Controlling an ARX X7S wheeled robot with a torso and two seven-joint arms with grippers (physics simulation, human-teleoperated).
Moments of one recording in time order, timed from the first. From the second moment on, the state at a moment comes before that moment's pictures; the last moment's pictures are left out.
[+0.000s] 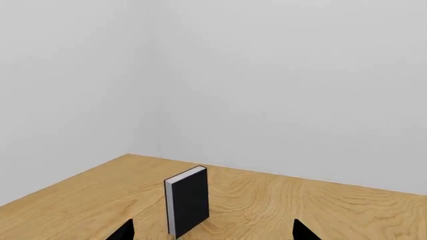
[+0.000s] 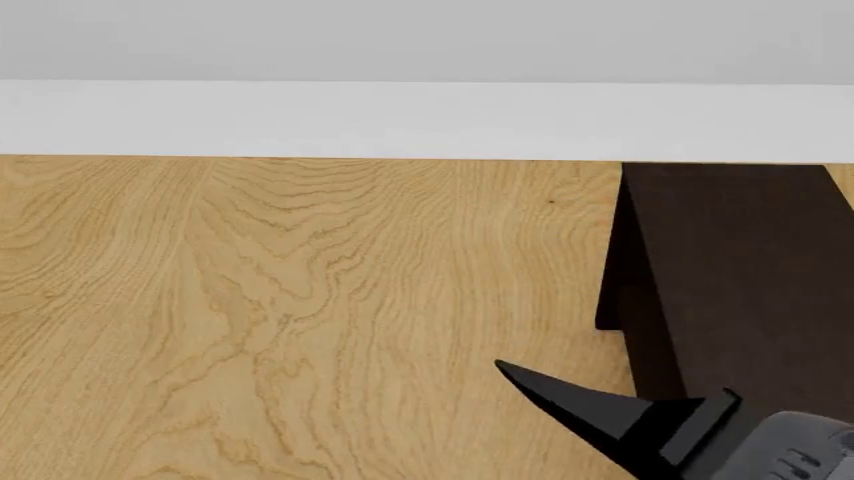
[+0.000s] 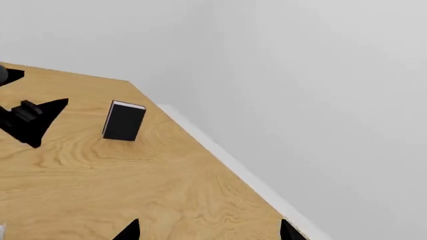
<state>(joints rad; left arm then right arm) 0.41 -0.46 -0.24 0.90 -0.45 -0.37 -0.62 0.81 0.75 0.45 -1.04 2.22 1.46 0.71</state>
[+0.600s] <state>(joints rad) 0.39 -0.48 -0.21 0.87 -0.44 -0.38 -0.62 0.83 0.77 0.33 -0.99 2.51 1.48 0.87</state>
